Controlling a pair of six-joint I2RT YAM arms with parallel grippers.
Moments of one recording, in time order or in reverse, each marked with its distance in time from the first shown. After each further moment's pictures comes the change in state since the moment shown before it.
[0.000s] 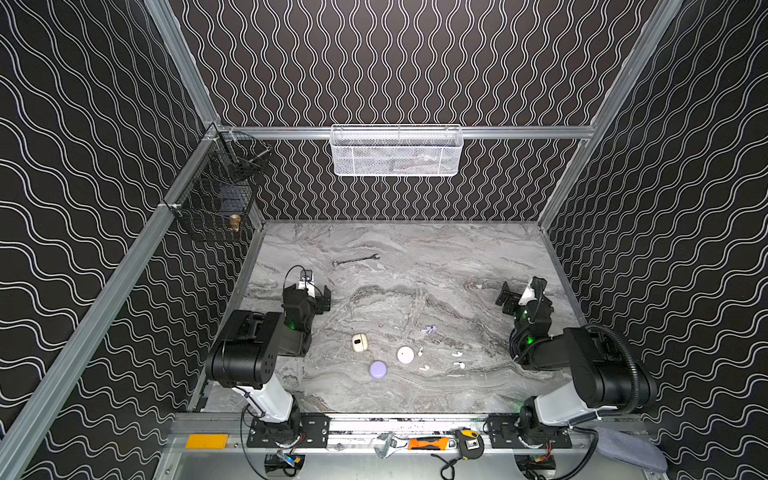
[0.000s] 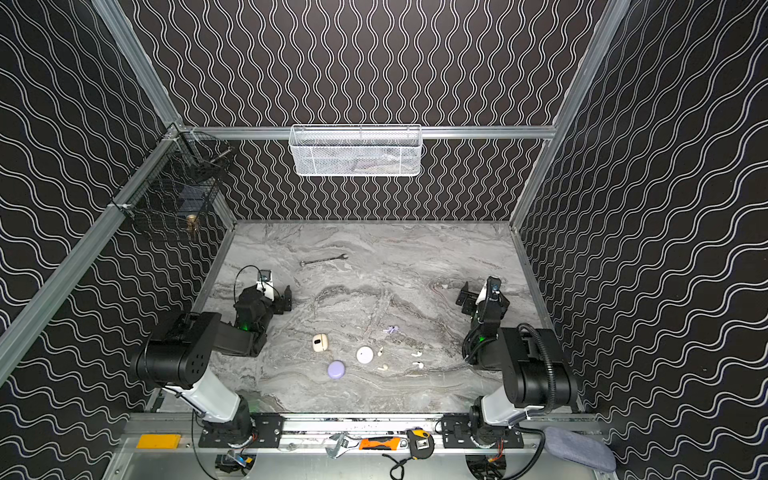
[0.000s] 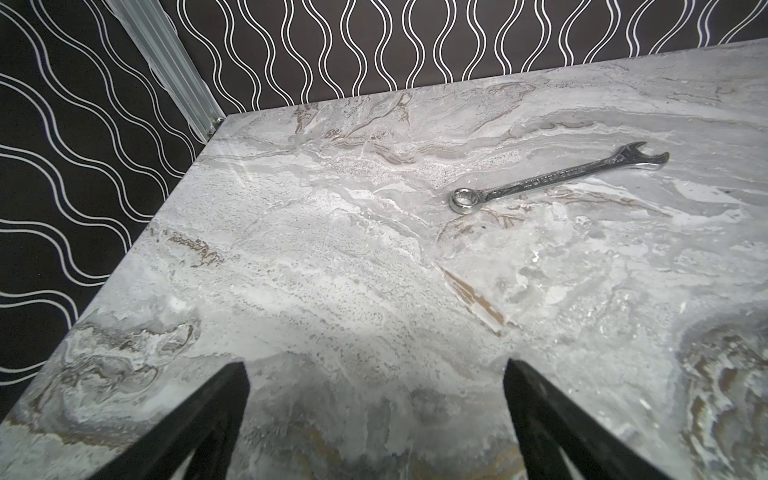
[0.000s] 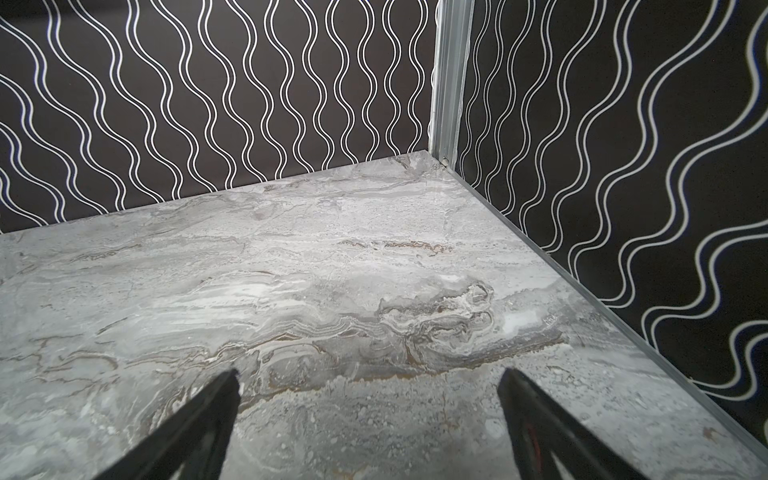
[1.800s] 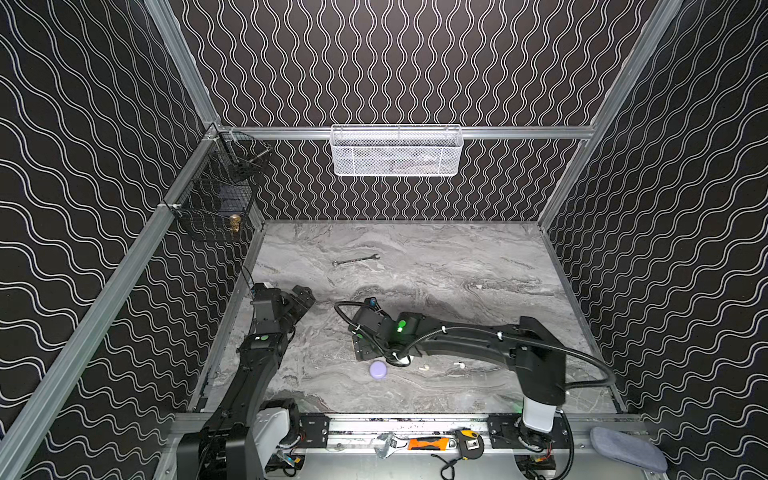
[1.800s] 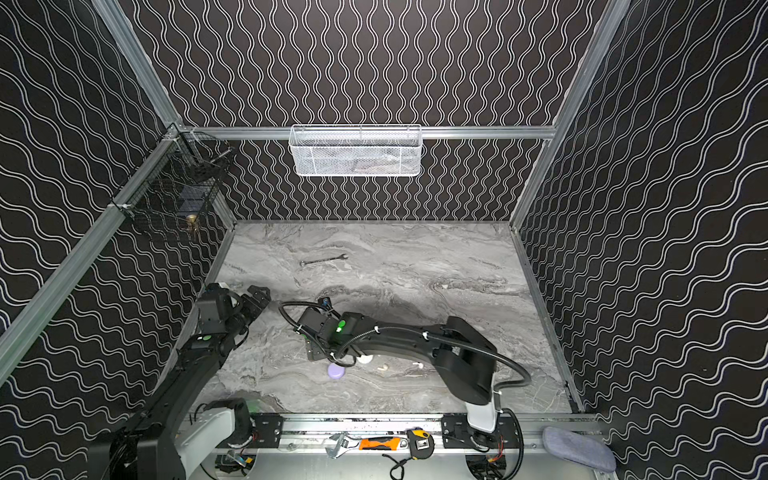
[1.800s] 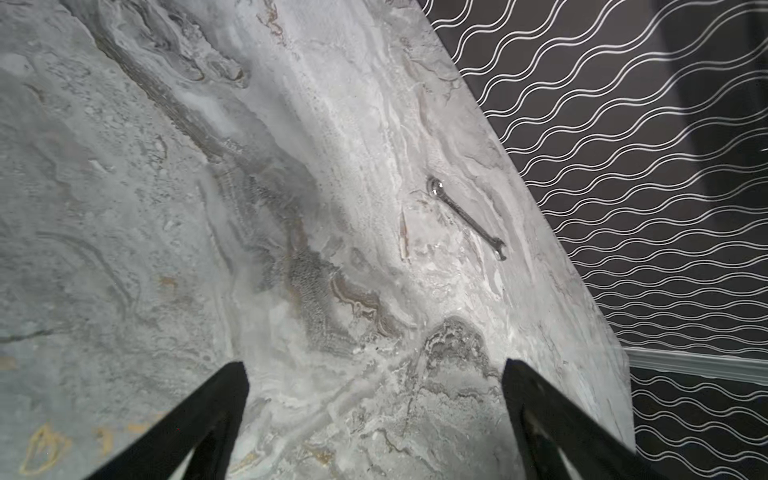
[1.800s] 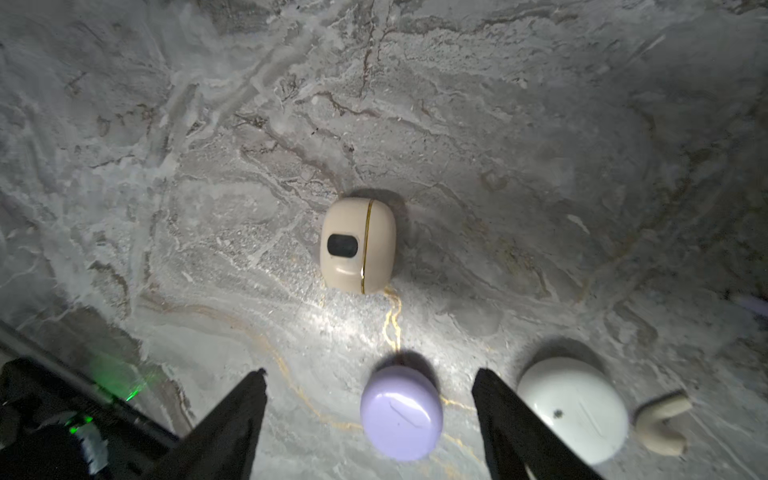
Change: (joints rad) left arm 0.167 -0.680 0.104 -1.045 0.269 -0.892; right arm 1.223 0.381 1.220 -1.763 -0.034 0.723
